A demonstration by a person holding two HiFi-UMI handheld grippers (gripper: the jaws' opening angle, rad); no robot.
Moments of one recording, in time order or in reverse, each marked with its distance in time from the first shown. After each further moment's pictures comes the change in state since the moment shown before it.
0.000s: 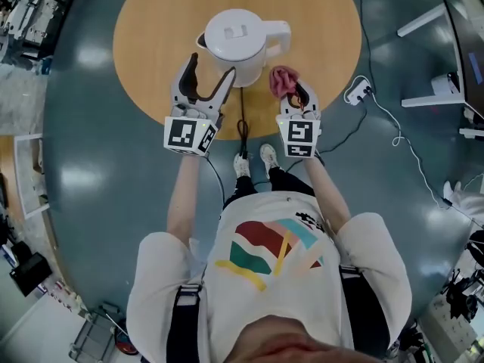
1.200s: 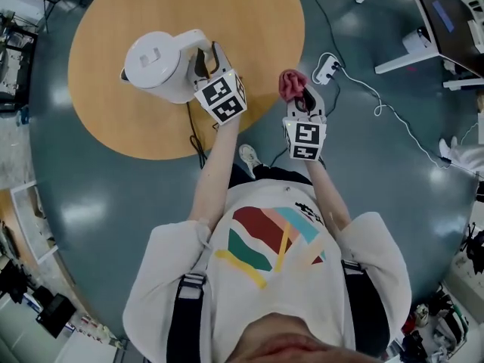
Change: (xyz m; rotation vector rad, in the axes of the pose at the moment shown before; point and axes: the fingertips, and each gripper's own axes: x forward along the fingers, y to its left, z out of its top) left arm 0.160 -0.084 -0.120 -0.131 0.245 0.450; right arm -0.079 -0.174 -0.088 0.093 0.108 -0.250
